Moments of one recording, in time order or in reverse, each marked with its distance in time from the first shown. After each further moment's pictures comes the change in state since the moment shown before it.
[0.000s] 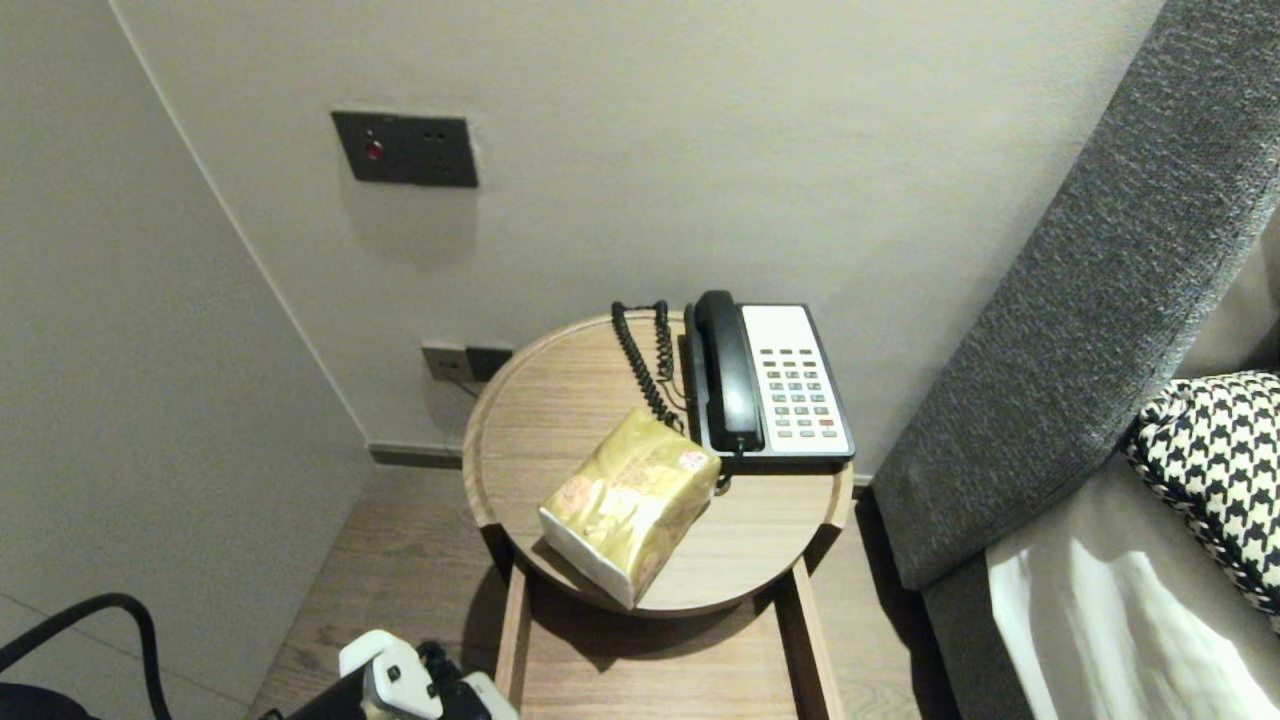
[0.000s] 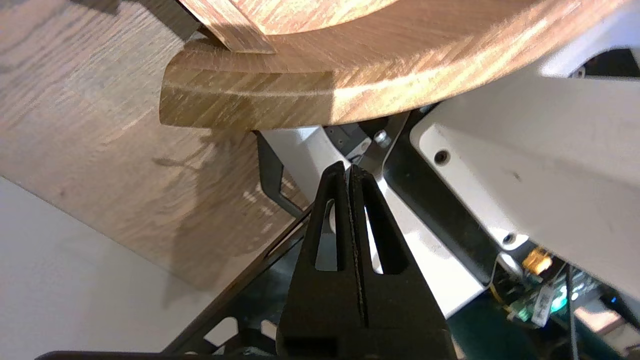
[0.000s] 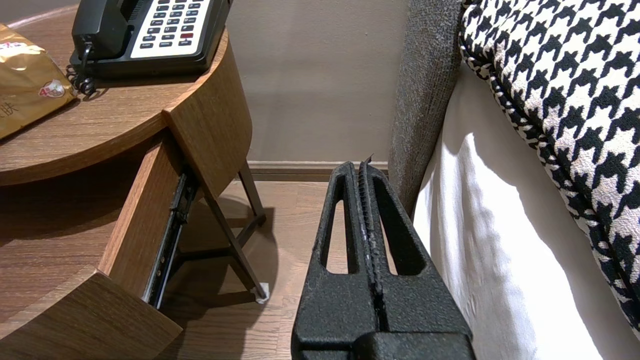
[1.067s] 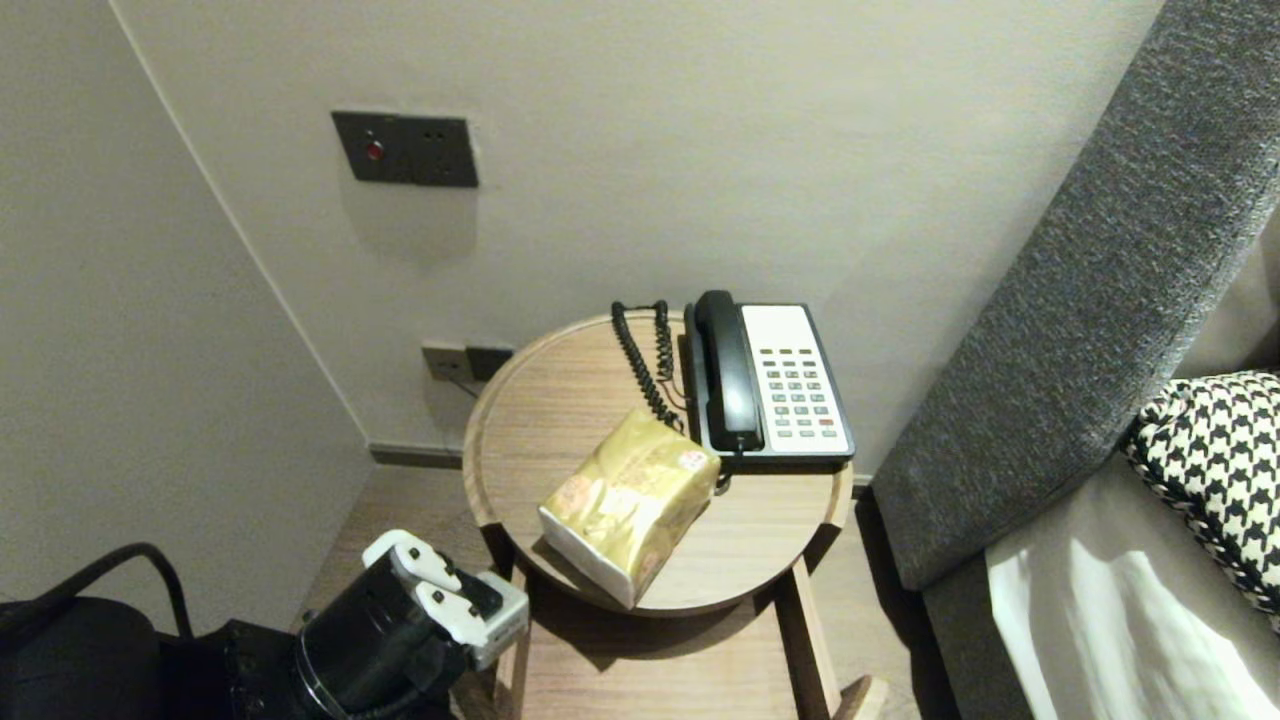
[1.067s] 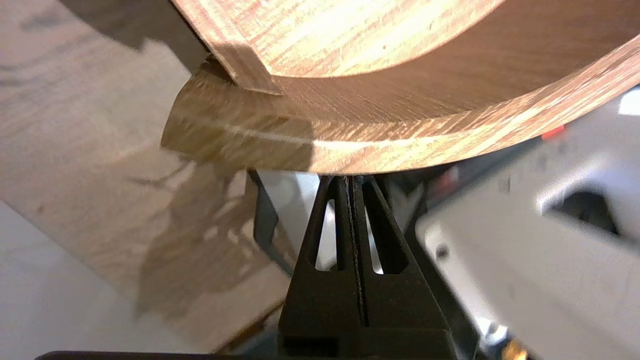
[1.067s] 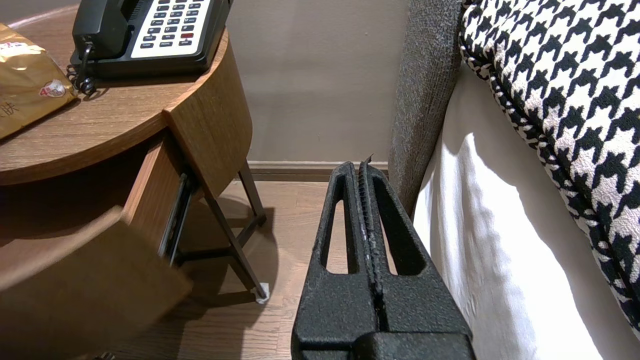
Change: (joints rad) left arm 0.161 0.075 -0.057 -0.139 0.008 -0.012; right arm 0.000 0.000 0.000 0.000 0.000 0.000
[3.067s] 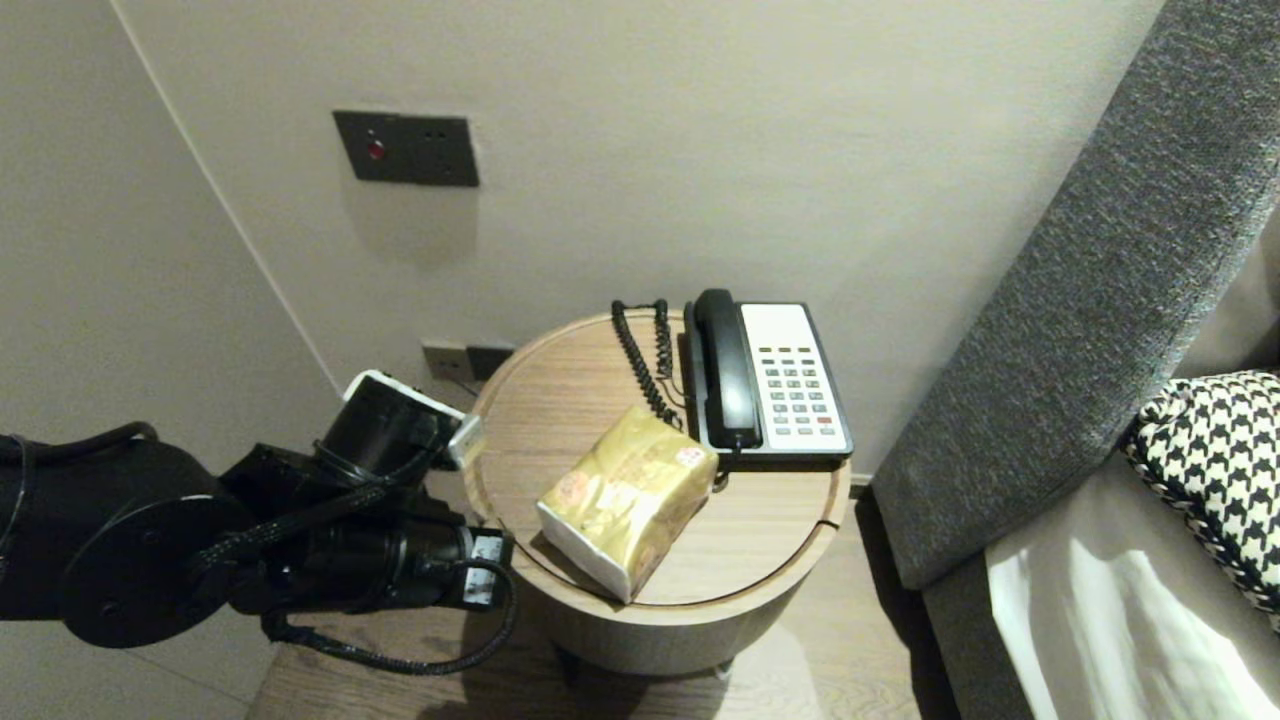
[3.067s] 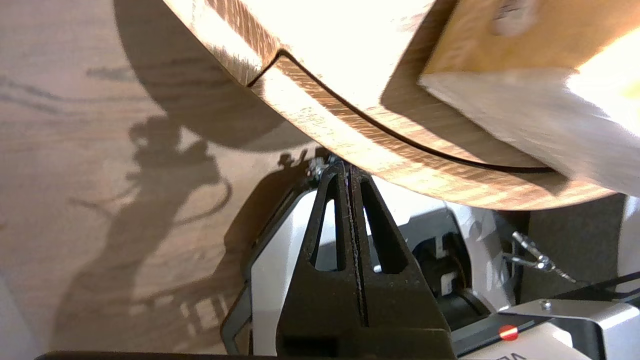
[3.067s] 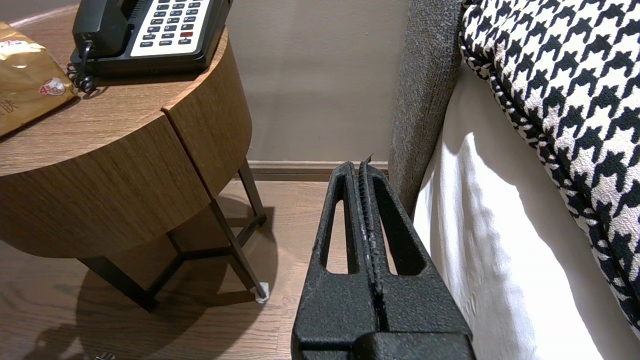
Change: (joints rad) left arm 0.284 0.106 -0.197 -0.123 0.000 -0.082; right arm 0.000 0.000 0.000 0.000 0.000 0.000
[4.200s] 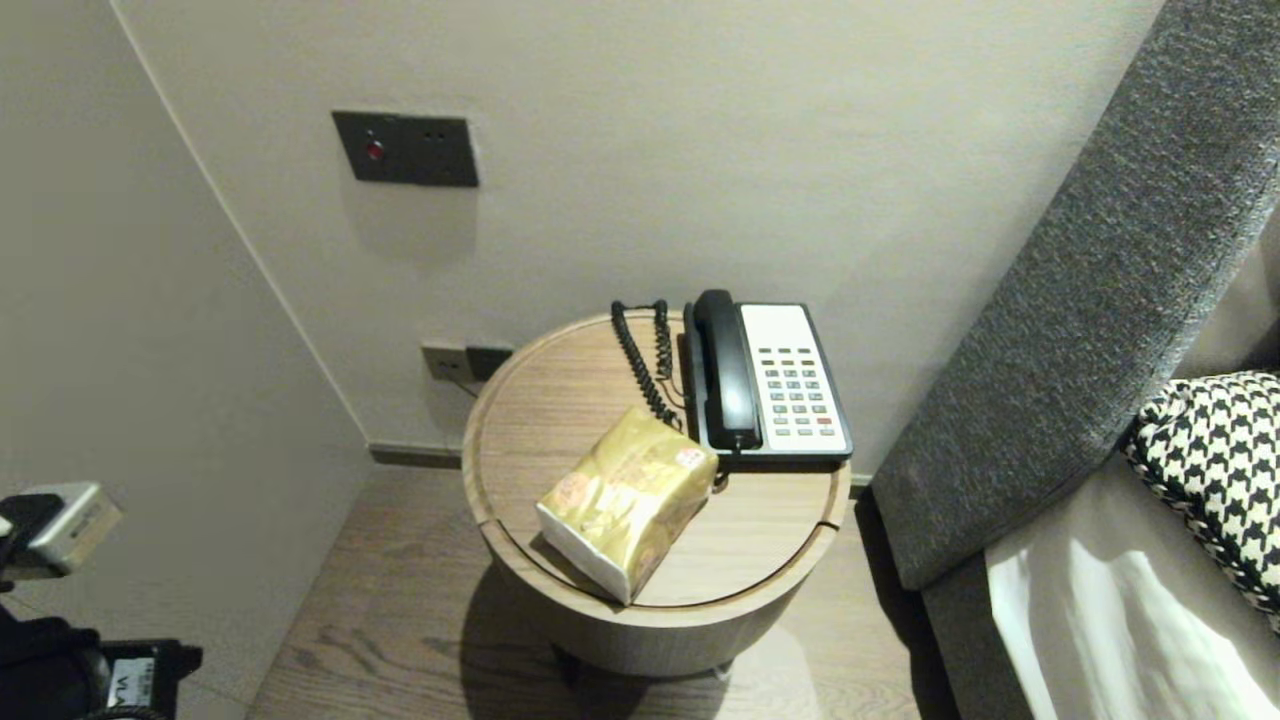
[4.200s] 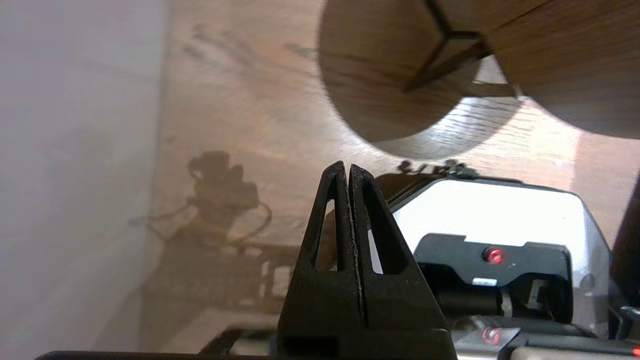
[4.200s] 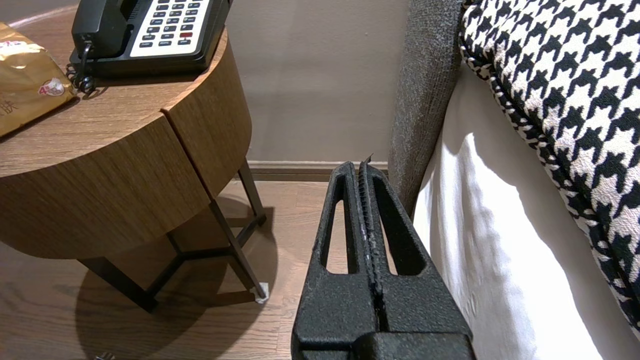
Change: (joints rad) left arm 0.245 -0.638 0.251 0.367 0.274 0.022; right arm 0.000 0.000 0.000 0.000 0.000 0.000
